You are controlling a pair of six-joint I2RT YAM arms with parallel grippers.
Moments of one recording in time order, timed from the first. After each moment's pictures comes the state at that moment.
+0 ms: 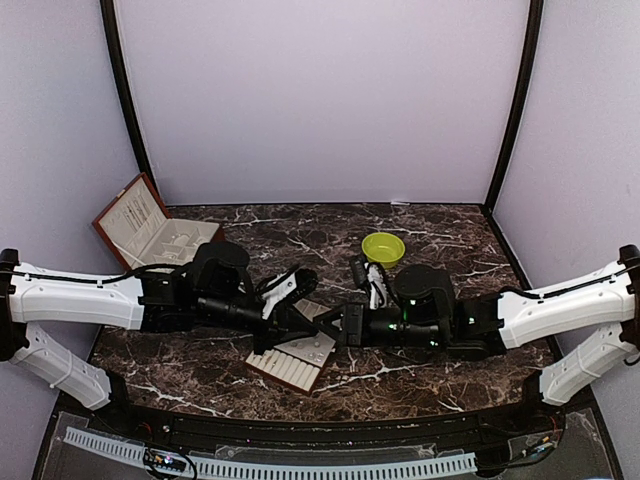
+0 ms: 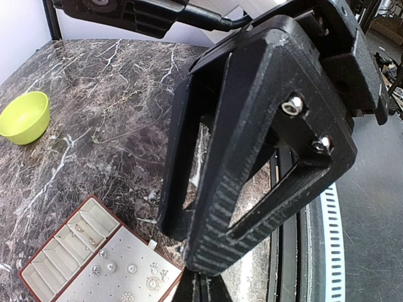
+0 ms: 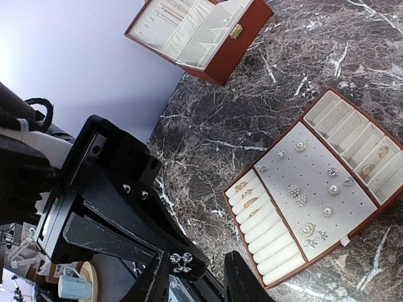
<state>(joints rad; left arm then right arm) -1.04 1.33 0.81 -0.02 0.37 0.09 1.24 1.36 0.75 0.25 0.03 0.90</state>
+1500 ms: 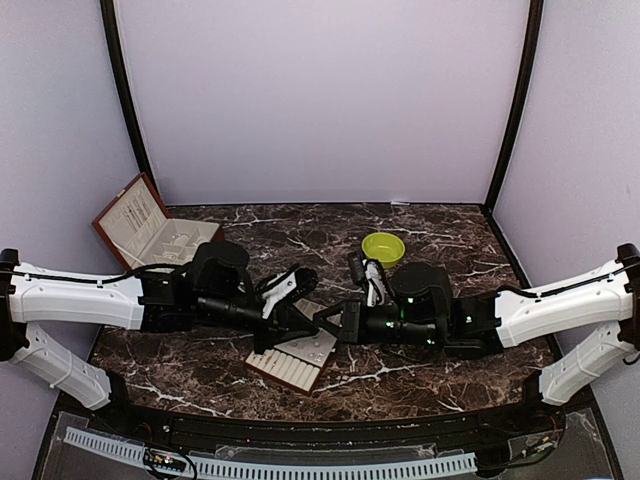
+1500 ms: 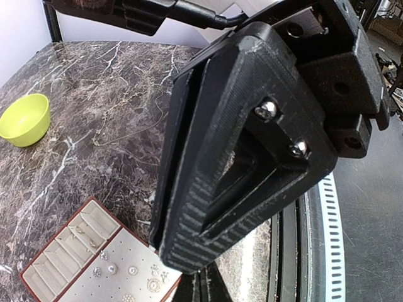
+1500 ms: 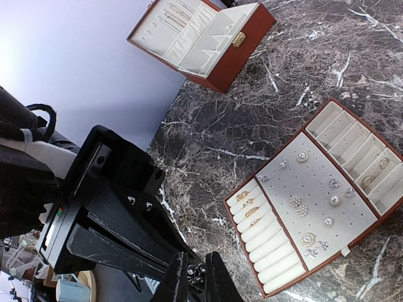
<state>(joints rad) -1.04 1.33 0.81 -0.01 0.37 0.09 1.24 1.38 0.77 0.27 0.05 0.89</state>
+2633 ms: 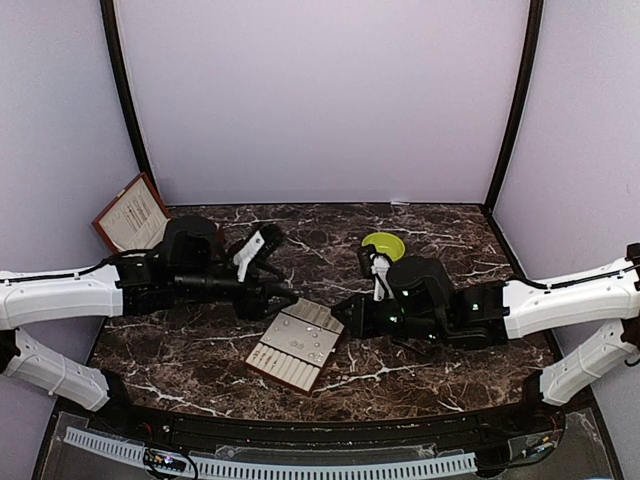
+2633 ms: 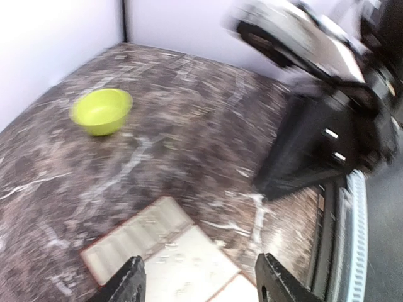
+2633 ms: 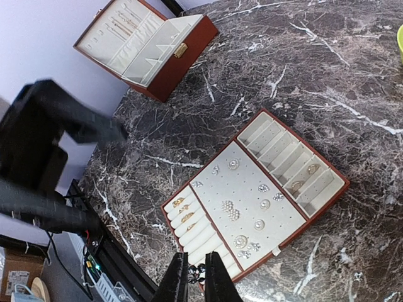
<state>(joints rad) -0.92 1.24 0.81 -0.05 0.29 0.04 1.22 1.35 0.82 0.02 0.21 0.81</state>
